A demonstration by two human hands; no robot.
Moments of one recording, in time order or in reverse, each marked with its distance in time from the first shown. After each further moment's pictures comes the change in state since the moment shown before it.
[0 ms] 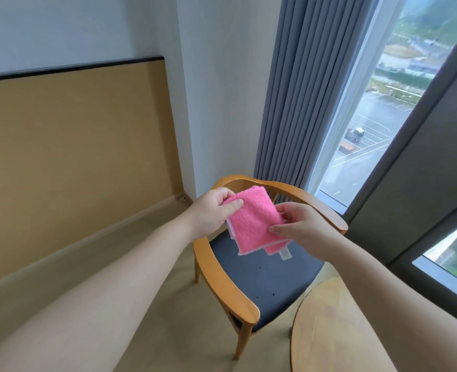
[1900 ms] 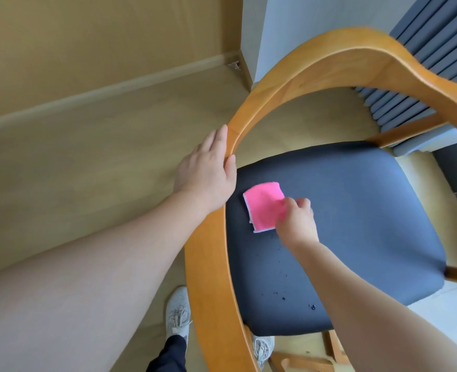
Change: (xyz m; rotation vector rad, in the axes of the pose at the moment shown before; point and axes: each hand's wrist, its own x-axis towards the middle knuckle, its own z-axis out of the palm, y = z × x) left_hand 0.202 -0.408 -0.011 0.729 0.413 -0.551; right_hand 0.360 0.372 0.218 -0.656 -0.258 0.398
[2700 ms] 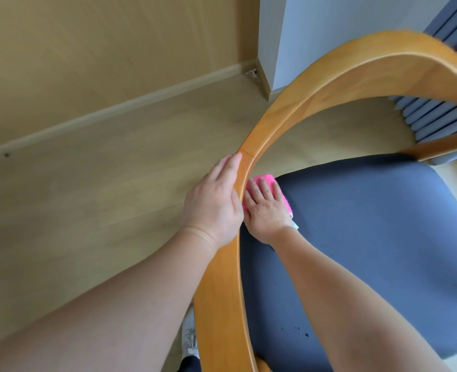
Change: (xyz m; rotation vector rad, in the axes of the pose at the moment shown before) left_hand -0.005 -0.008 -0.003 -0.097 0.012 0.020; right_hand 0.082 -0.073 0.061 -0.652 0.047 -0.650
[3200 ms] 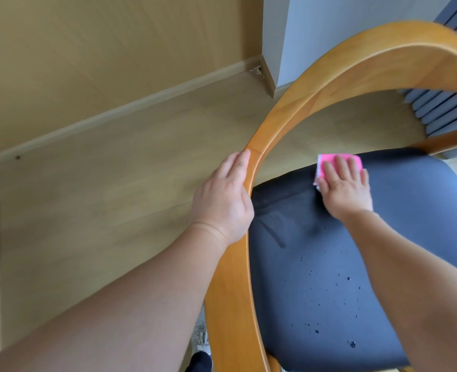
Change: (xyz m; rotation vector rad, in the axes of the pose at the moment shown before) left_hand 0.003 0.003 0.000 0.058 -0.027 0.014; right_hand -0.020 0.144 0.009 0.170 0.110 0.429
